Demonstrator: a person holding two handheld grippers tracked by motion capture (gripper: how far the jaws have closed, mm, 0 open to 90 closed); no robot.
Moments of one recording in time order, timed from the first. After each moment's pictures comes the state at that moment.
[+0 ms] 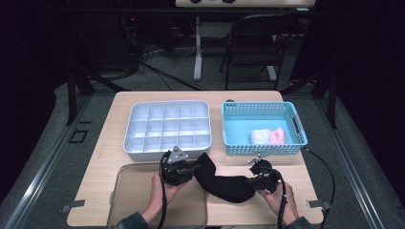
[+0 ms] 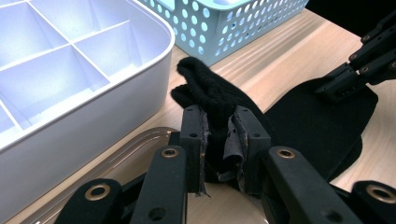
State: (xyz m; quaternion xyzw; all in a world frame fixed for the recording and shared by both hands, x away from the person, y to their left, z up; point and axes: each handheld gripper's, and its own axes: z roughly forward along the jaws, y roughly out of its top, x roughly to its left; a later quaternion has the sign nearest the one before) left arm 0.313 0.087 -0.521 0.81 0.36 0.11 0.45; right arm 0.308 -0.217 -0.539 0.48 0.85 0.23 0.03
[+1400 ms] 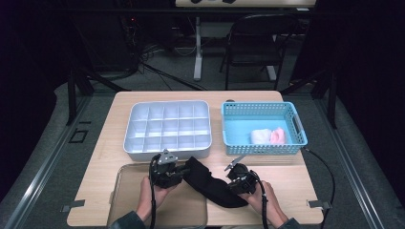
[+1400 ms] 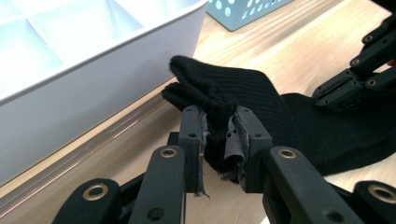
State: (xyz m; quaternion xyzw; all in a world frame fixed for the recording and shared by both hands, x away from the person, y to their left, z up) left arm 0.311 0.115 -0.528 0.82 0.39 0.10 0.41; right arm 0.310 -0.157 -0.551 0.38 0.90 0.20 0.02
